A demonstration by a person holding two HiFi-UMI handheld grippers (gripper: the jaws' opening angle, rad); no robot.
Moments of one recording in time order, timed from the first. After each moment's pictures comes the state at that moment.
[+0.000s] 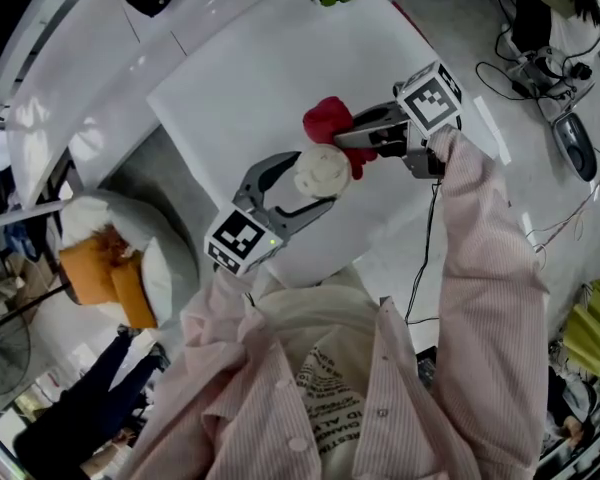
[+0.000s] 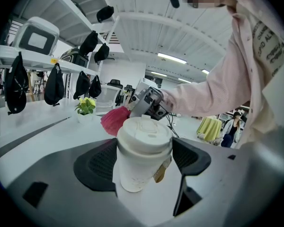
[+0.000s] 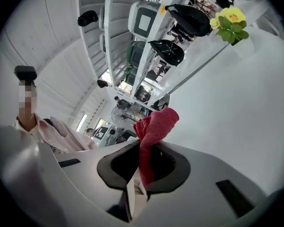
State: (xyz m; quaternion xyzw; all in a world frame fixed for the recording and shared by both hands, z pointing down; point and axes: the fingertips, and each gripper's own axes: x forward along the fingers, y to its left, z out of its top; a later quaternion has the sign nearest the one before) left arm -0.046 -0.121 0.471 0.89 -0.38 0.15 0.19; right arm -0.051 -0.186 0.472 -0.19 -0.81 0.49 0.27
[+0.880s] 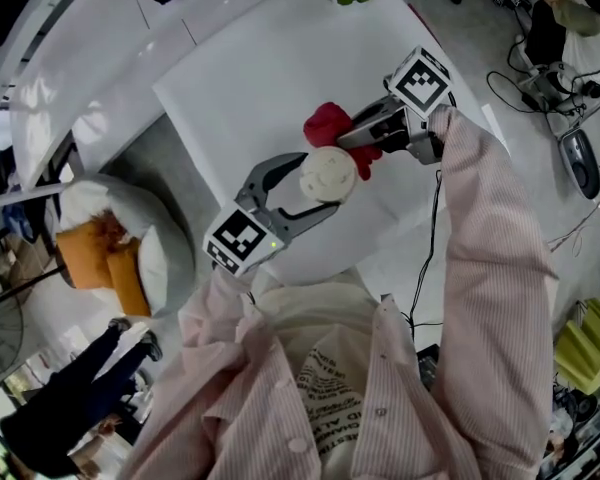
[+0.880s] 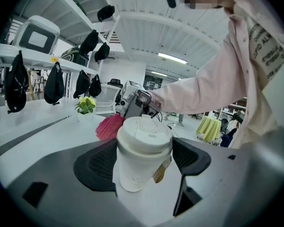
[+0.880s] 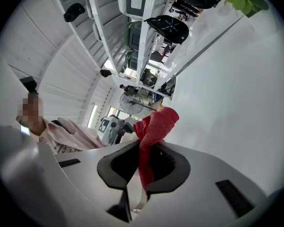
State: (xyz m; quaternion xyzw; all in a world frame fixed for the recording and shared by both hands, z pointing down) left arm -0.047 -0.121 0.473 0.89 -0.38 0.15 0.19; right arm -0.063 -0.181 0.491 -0.29 -0.75 0.50 0.33
